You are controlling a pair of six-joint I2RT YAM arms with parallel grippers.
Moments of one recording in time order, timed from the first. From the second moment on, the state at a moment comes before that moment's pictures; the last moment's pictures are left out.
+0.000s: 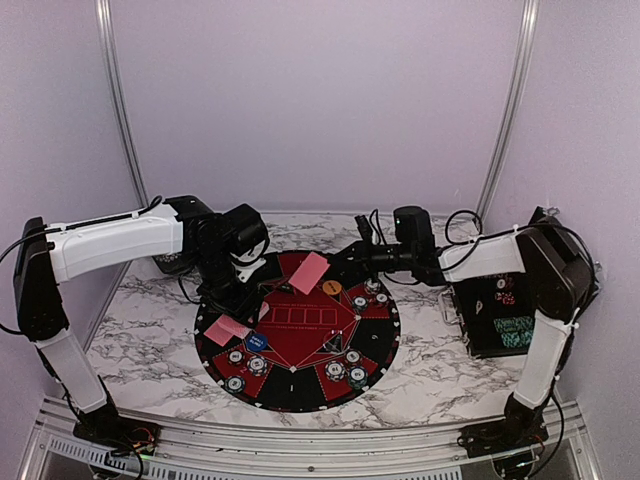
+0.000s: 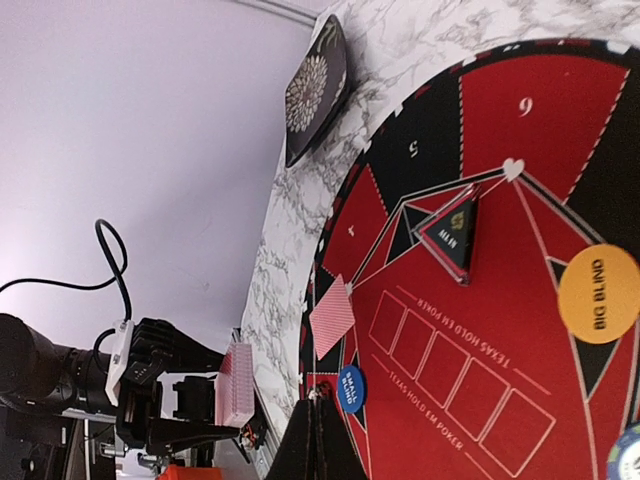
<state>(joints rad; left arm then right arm) -0.82 1.72 1.45 -1.15 0.04 -0.27 0.55 1.88 1.09 0.40 -0.73 0.96</state>
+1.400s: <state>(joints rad) -0.82 1.72 1.45 -1.15 0.04 -0.27 0.27 2.23 1.37 0.28 -0.73 0.82</state>
